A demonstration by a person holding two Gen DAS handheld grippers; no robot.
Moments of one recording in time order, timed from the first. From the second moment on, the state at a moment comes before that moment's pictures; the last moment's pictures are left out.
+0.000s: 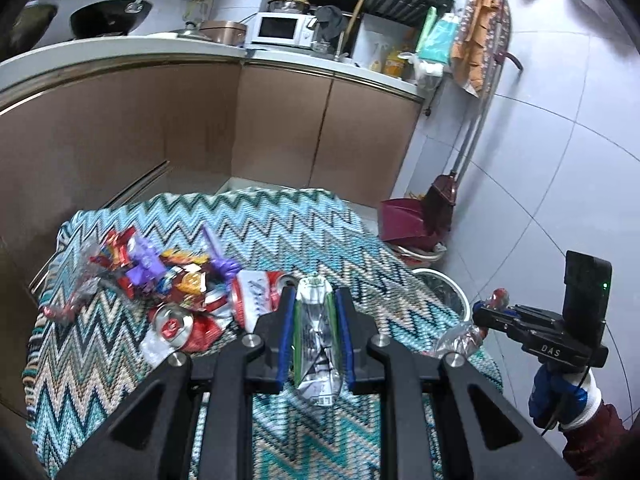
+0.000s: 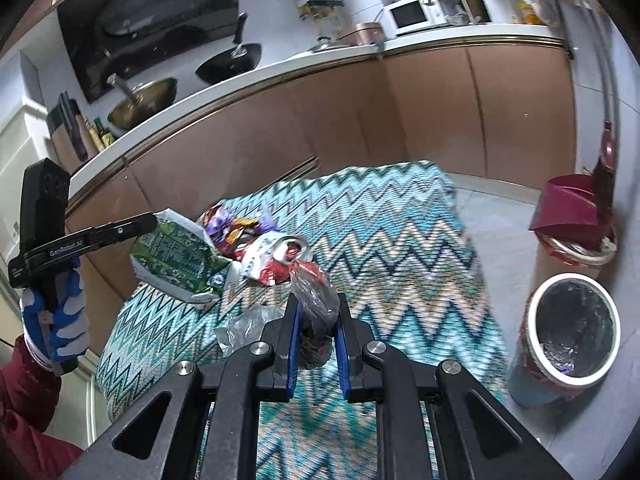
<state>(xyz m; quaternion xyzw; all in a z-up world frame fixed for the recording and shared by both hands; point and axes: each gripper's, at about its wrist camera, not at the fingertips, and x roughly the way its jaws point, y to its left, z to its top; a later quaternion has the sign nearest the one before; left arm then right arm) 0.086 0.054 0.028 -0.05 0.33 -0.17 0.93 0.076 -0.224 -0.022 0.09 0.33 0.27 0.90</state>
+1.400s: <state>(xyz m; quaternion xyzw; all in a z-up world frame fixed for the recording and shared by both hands) 0.343 -0.387 -0.095 -0.01 0.45 -0.38 0.81 0.228 -0.508 -0.142 0.09 0.38 -0.10 0.91</state>
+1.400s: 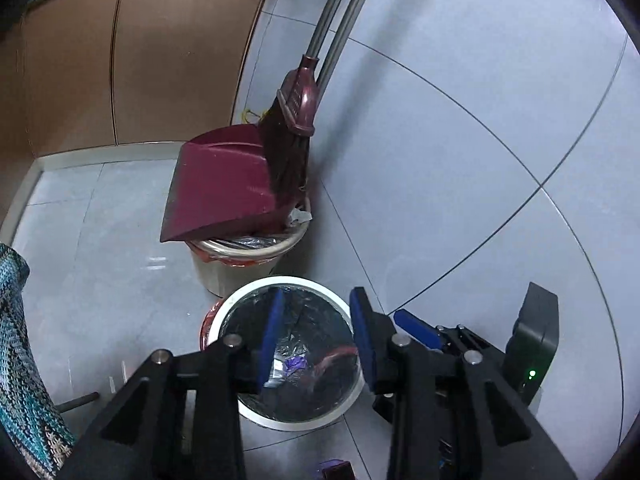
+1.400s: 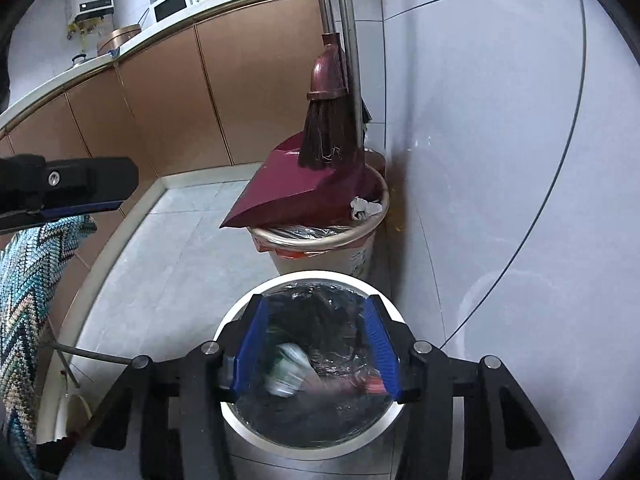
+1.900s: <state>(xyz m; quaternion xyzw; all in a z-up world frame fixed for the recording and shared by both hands) 0.259 -0.282 -0.002 -0.03 0.35 -0.35 0.87 0.171 -0.446 -0.063 0.07 0.33 -0.08 0.94</state>
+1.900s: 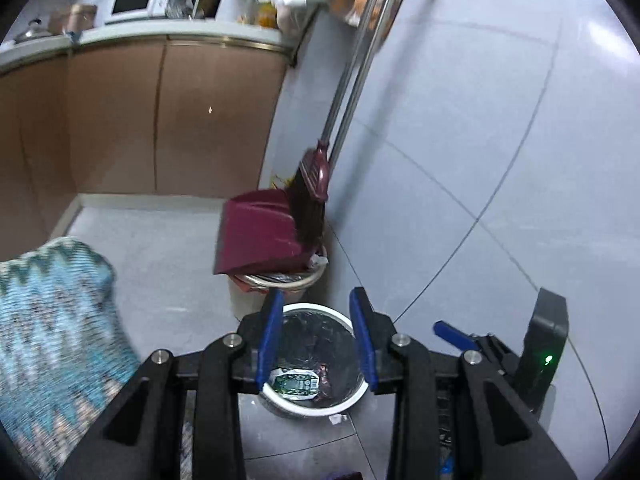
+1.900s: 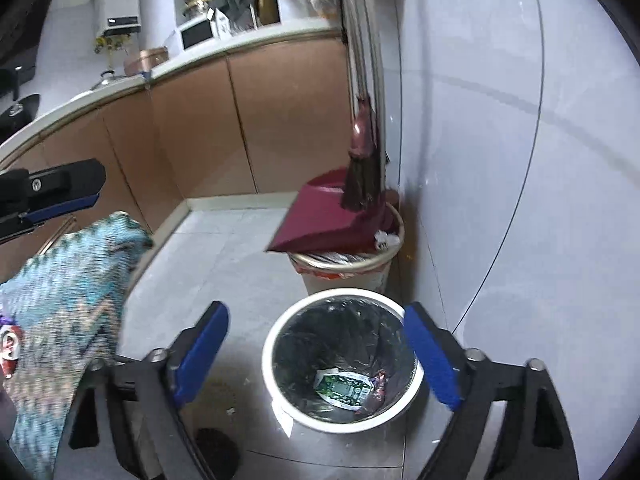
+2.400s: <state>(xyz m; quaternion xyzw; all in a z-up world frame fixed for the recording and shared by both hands) 0.130 -0.103 0.056 -0.03 0.26 -0.25 0.93 0.071 -0.323 0.042 0.03 0.25 -0.03 0.97</state>
